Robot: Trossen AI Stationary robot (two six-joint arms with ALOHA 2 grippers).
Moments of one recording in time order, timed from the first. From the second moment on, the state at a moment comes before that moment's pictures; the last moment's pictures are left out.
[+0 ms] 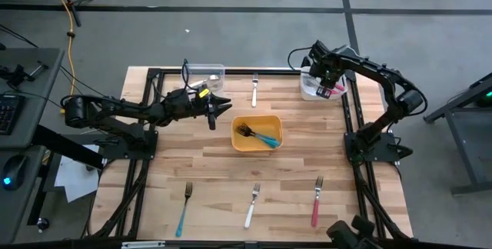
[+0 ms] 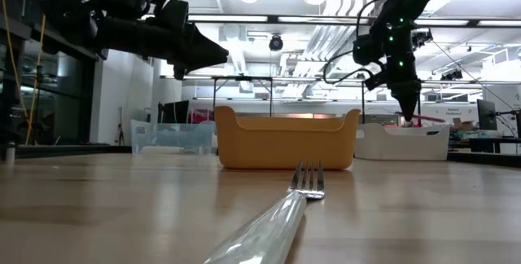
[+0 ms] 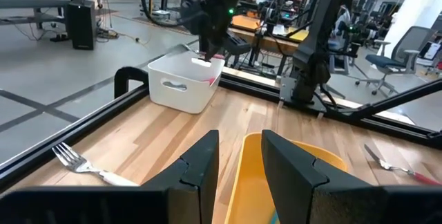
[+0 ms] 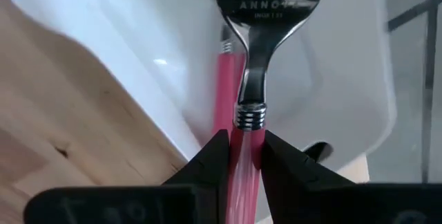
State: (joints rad) left arm 0.33 1.30 0.39 0.83 0.07 -0.18; right arm -0.94 1.57 1.14 -1.05 0.29 -0.49
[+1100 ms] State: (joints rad) left arm 0.33 1.30 0.39 0.78 0.07 -0.16; right arm -1.01 1.57 1.05 -0.88 0.26 -0.59
